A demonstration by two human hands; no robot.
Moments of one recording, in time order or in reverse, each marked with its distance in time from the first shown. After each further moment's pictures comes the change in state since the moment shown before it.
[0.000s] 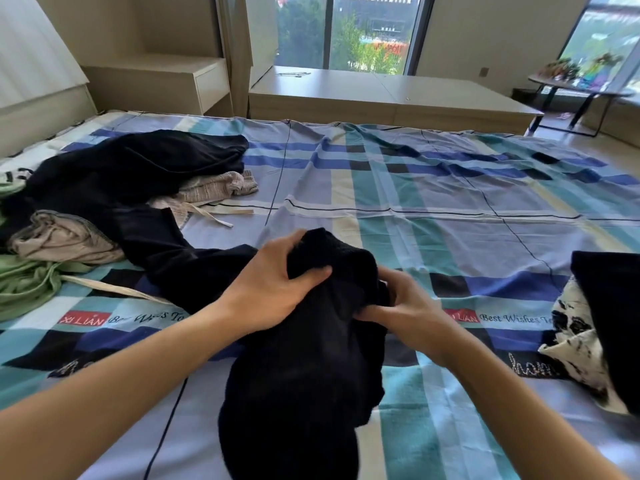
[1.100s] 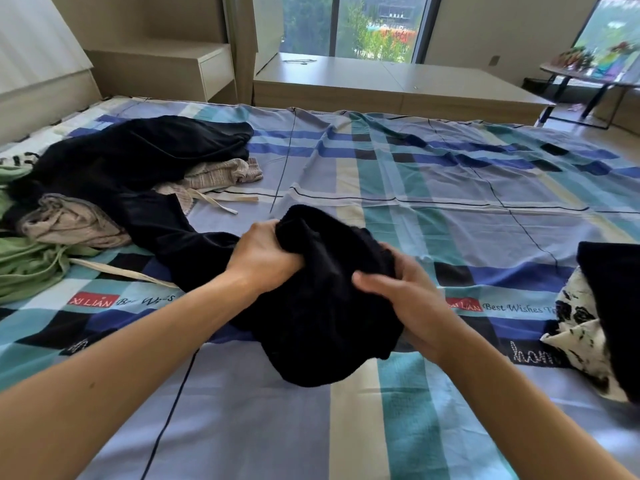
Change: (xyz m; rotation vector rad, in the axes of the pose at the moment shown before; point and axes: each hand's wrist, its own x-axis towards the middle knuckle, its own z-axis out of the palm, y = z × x) left_hand 0.016 -0.017 -0.004 0.063 0.190 -0.381; right_hand -0.006 -0.013 0.020 0.270 0.143 0.081
